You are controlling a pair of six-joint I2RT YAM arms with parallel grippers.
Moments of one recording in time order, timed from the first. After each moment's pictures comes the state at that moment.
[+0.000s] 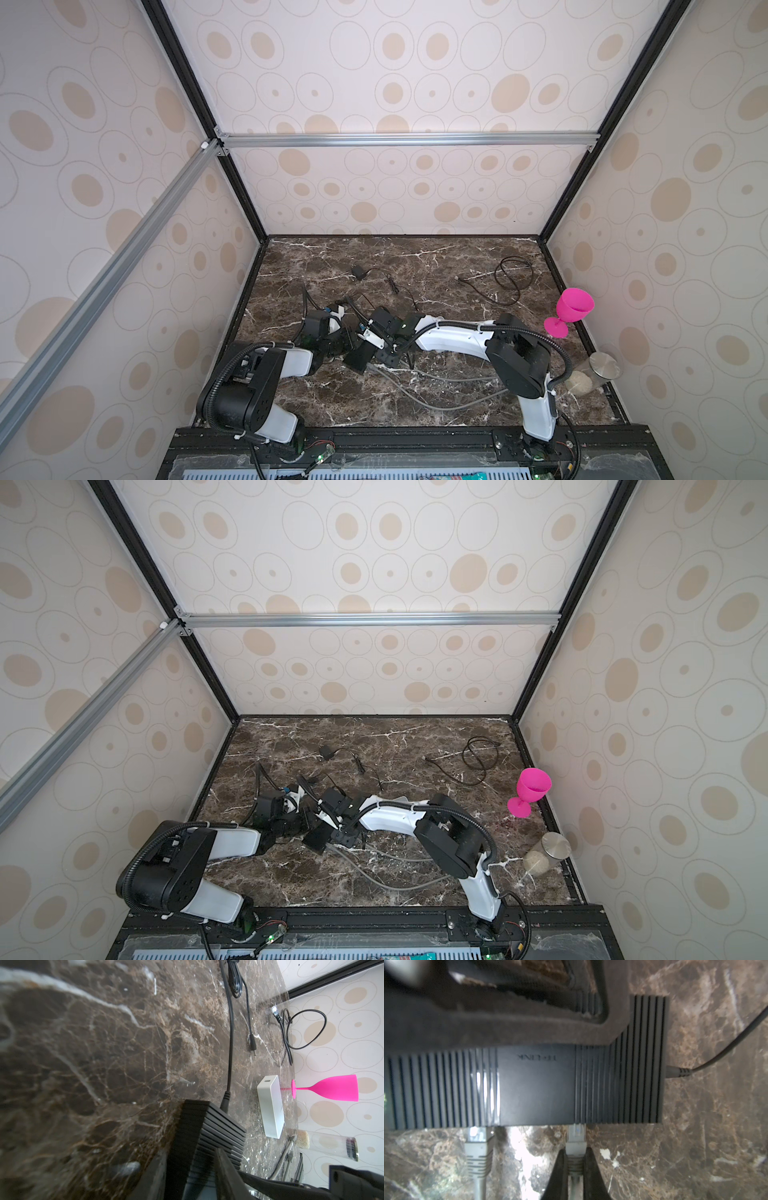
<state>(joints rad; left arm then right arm) -0.24 1.50 0.37 0.39 0.53 -0.67 1.03 2.01 1.39 -0.57 0.06 -0.09</state>
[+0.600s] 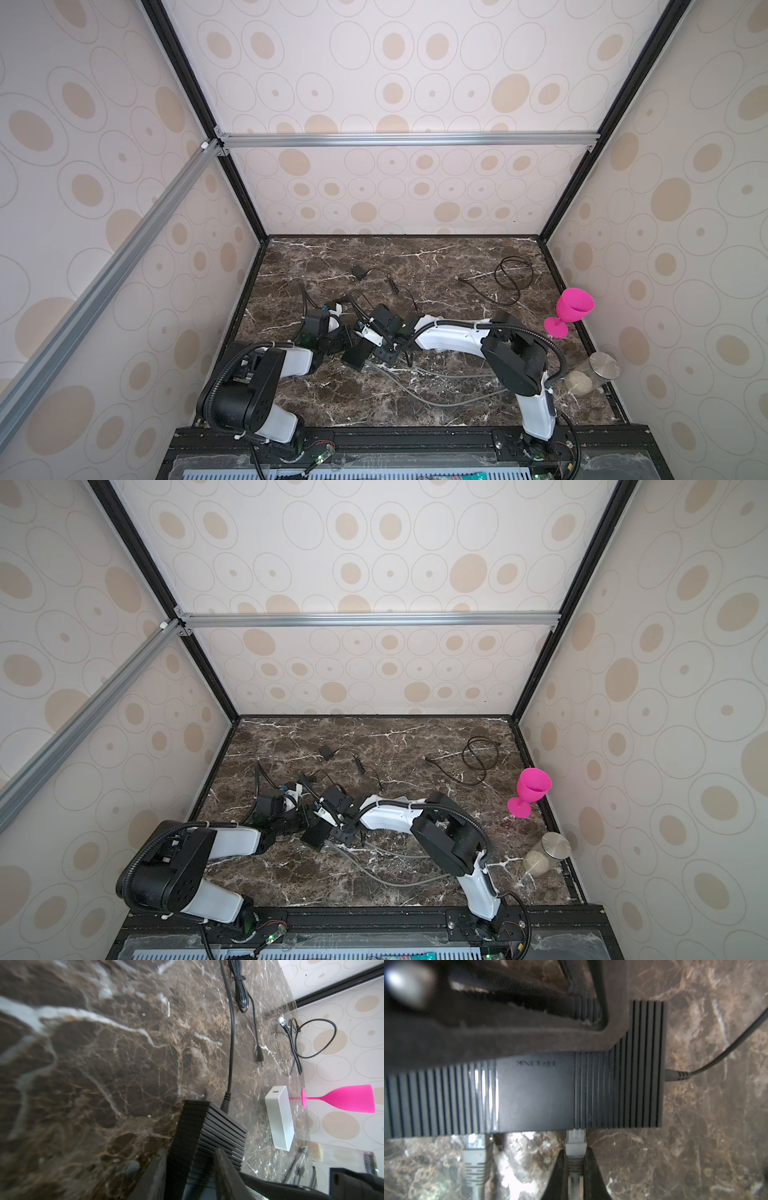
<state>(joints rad) -0.24 1.50 0.38 0.39 0.47 -0.66 1.01 2.04 1.40 -0.49 0.05 -0.14</state>
